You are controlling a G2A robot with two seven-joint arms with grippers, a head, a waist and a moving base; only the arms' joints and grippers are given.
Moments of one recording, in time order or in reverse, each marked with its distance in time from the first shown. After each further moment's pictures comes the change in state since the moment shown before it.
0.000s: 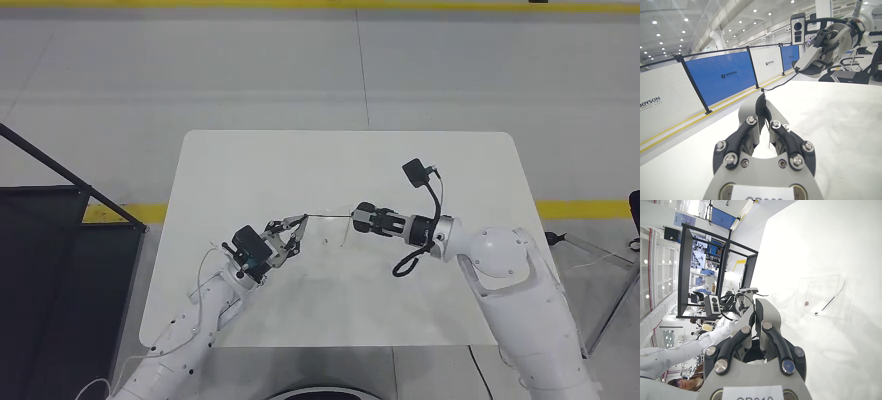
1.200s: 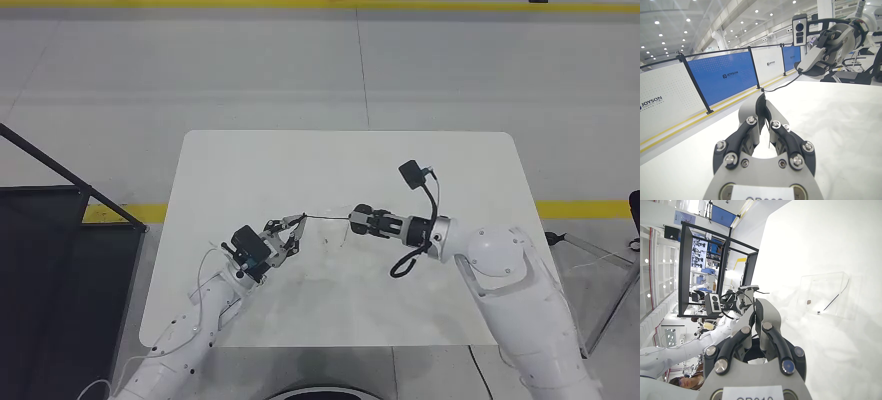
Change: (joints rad) left arm 0.002 -0.011 -0.010 0.011 0.006 0.004 0.011; right arm 0.014 0.007 -0.028 0.008 0.012 0.009 -0.002
